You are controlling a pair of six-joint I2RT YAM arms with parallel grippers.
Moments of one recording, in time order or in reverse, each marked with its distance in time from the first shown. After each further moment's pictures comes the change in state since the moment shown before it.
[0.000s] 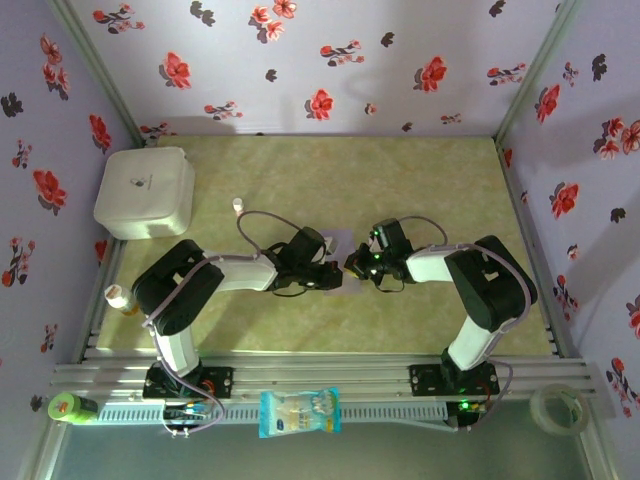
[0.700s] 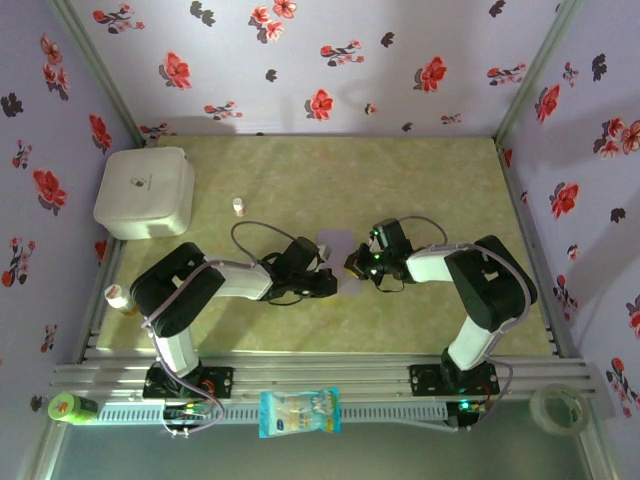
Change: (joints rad) left arm -0.014 -0.019 -0.122 0.117 -0.018 -0.057; right arm 0.000 0.002 0.000 0.000 0.000 -0.005
